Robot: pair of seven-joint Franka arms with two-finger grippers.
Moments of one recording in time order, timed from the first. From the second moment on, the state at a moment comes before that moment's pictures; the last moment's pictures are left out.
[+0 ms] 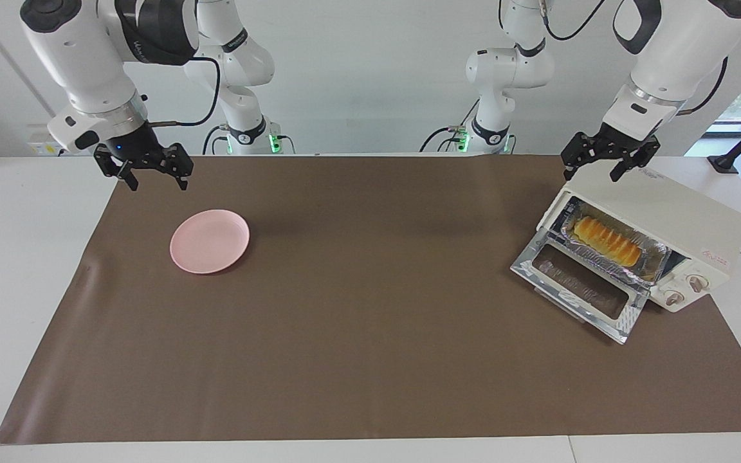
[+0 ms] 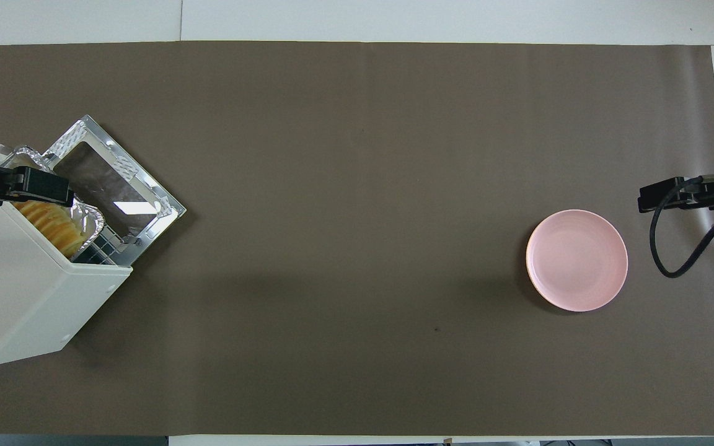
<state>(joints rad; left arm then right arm) -0.12 -0.04 0.03 -1.64 -0.02 1.58 0.02 -0.02 -0.07 -0.01 -1.77 -0.03 1.67 -0.04</state>
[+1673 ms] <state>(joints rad) -0.19 0.29 0.05 -1.38 0.06 1.49 -0.34 -0.03 -0.07 -0.01 -1.77 -0.03 1.67 -0.04</state>
